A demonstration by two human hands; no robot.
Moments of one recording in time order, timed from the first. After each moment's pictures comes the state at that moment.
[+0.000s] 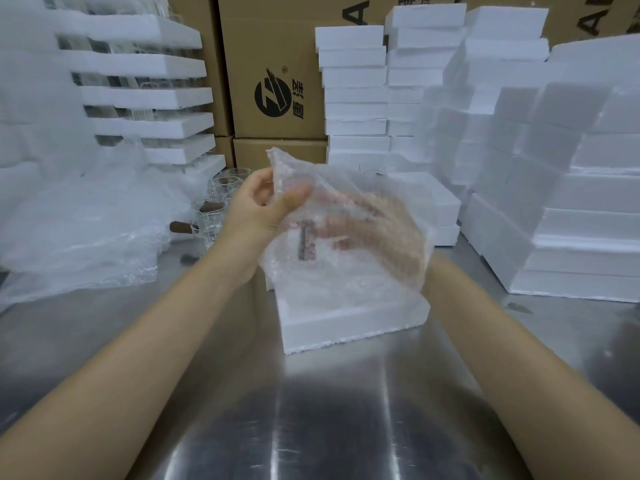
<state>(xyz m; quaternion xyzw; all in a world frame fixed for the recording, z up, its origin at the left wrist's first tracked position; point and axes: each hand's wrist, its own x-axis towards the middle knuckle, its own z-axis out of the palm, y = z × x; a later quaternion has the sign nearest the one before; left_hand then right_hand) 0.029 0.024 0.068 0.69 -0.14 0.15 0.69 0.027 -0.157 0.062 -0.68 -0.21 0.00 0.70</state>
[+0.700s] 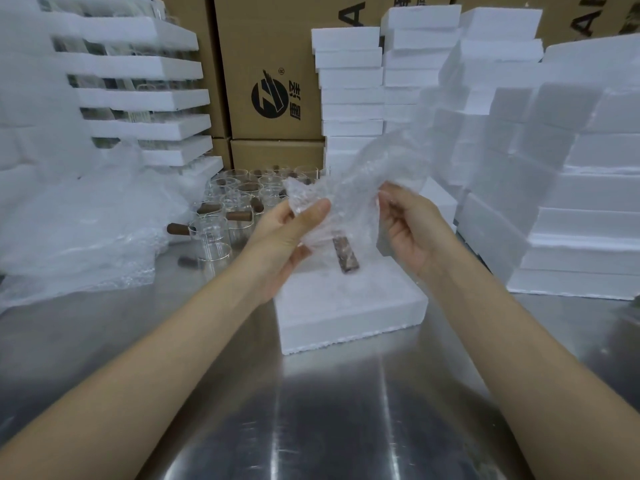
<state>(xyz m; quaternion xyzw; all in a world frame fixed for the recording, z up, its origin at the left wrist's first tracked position) 0.027 0.003 0.050 0.59 -0.15 -0.03 0.79 0.046 -0.182 0.065 -0.40 -0.03 -0.04 0.91</state>
